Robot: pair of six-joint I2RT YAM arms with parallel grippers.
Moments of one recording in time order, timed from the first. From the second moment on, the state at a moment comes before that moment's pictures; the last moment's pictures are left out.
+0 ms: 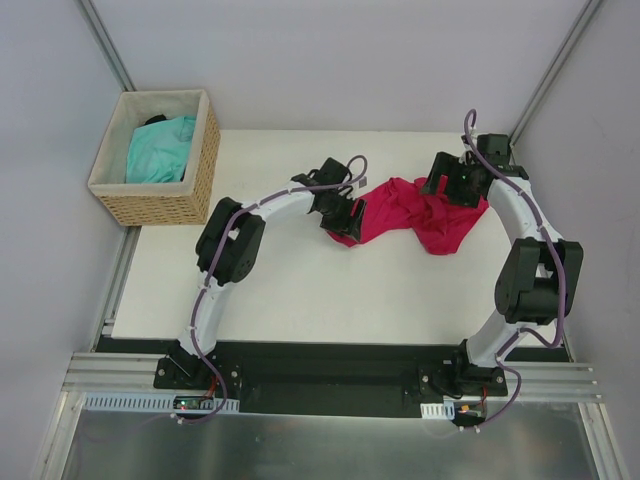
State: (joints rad) left arm -0.63 2.24 1.75 -0.55 0.43 -0.24; right arm -0.03 1.70 1.40 -0.60 -0.30 0.22
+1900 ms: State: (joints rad) left arm -0.43 1.66 2.02 -1.03 -0.21 -0.43; right arm 0.12 1.92 1.67 -1.00 0.00 0.31
